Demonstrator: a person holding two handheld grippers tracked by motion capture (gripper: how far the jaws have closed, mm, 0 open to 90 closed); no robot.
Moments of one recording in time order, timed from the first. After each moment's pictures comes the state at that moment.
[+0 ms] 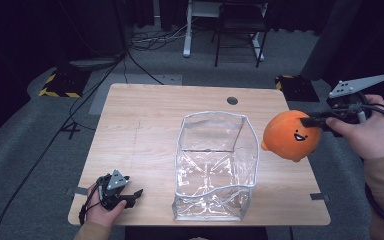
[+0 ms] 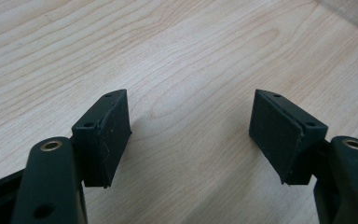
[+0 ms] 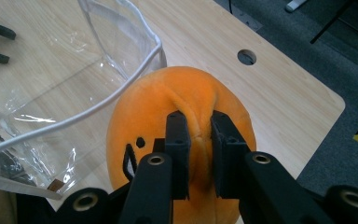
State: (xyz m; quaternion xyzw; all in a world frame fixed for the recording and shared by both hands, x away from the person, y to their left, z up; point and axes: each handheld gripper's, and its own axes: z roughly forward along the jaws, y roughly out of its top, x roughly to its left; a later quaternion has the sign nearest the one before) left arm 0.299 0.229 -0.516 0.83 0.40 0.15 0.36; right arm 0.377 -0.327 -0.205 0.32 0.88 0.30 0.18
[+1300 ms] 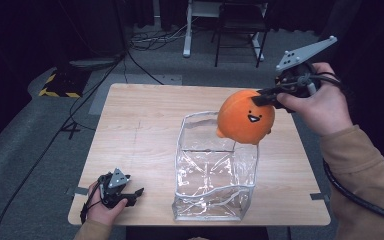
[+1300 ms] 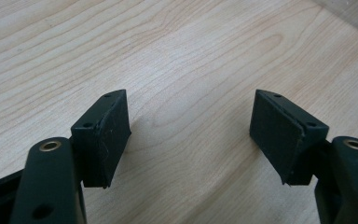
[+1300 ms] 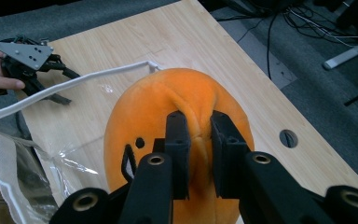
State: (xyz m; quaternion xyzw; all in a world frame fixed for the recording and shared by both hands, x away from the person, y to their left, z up) left arm 0.303 0.227 -0.516 0.83 0.40 0.16 0.36; right arm 0.395 -0.205 -0.161 0.22 0.90 0.34 0.16
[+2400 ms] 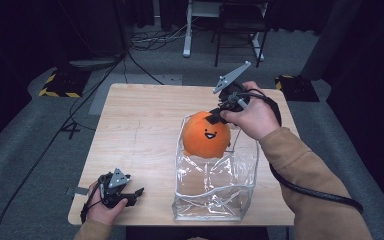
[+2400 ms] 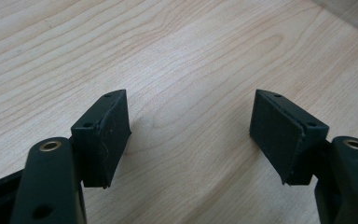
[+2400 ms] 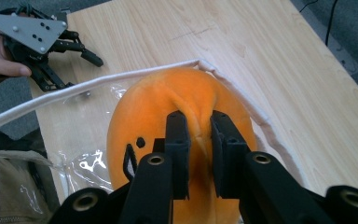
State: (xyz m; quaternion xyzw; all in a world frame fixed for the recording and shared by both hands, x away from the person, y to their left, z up) left arm 0.303 0.227 -0.516 0.83 0.40 0.16 0.36; right arm 0.431 -0.116 -0.242 0.18 0.93 0.30 0.09
